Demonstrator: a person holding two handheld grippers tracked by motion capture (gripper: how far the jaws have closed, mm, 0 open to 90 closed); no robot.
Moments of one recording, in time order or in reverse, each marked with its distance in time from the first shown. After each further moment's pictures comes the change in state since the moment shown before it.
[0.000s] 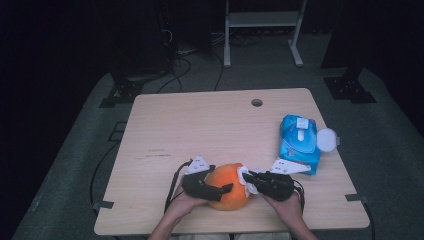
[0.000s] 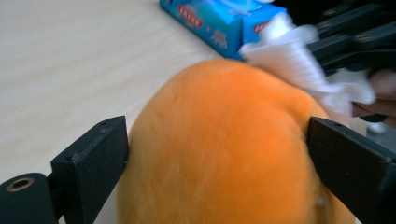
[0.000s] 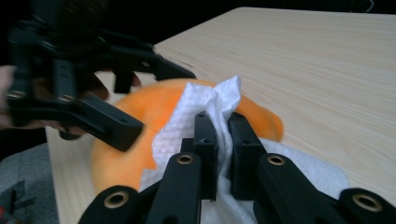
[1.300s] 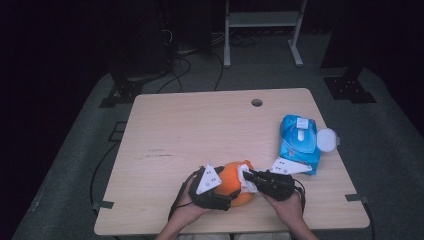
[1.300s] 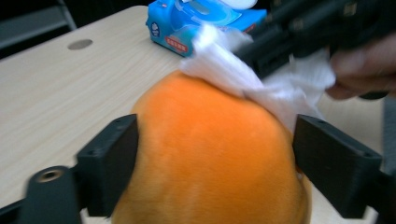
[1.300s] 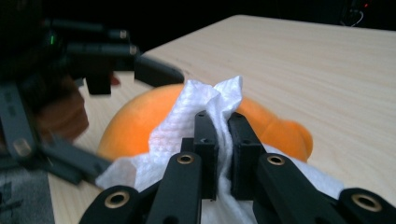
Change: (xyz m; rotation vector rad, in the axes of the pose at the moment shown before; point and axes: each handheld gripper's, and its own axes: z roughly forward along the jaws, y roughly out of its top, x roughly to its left) left arm -0.037 0.008 -0.010 -0.079 0.073 0.246; right arm 0.005 0.006 -0.003 -0.005 -0.033 -0.042
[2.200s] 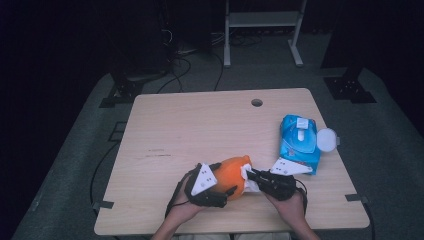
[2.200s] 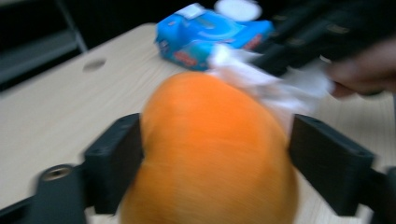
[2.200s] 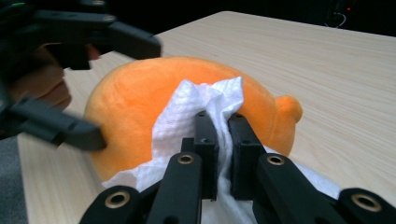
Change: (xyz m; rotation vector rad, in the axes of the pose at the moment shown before) left arm 0.011 -0.001 -0.002 -0.001 0.053 -0.002; right arm -0.002 -0.001 -0.001 0.011 -0.051 -0.042
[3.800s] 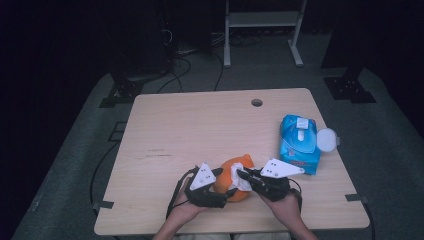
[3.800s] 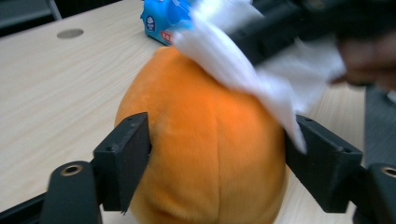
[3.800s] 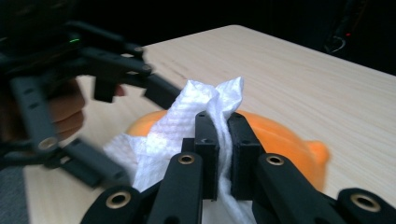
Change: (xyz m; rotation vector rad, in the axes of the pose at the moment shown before) left arm -0.006 -0.003 0.003 0.025 -0.071 -0.043; right arm 0.026 0.020 0.004 -0.009 0.003 -0.121
